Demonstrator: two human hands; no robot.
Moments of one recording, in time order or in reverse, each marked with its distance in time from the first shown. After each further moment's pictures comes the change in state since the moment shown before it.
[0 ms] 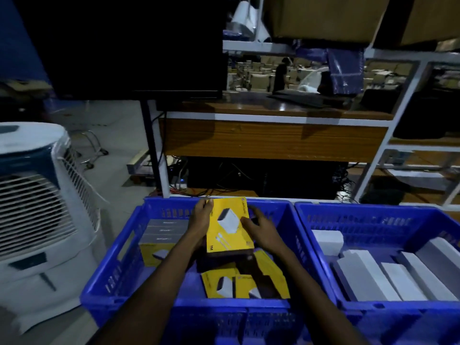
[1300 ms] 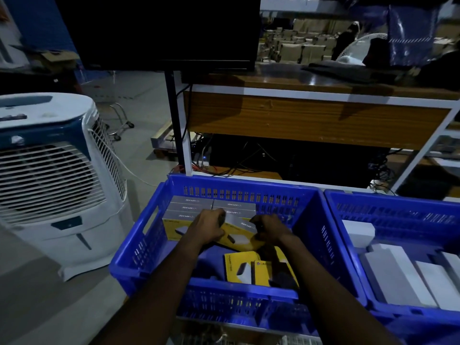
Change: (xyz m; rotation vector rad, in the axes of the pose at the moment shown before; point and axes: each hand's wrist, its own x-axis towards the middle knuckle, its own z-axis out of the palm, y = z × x) left_hand -0.022 -0.054 -0.046 0.885 -0.243 0.052; right_hand 0.042 0.039 0.051 -0.508 -0.385 0.008
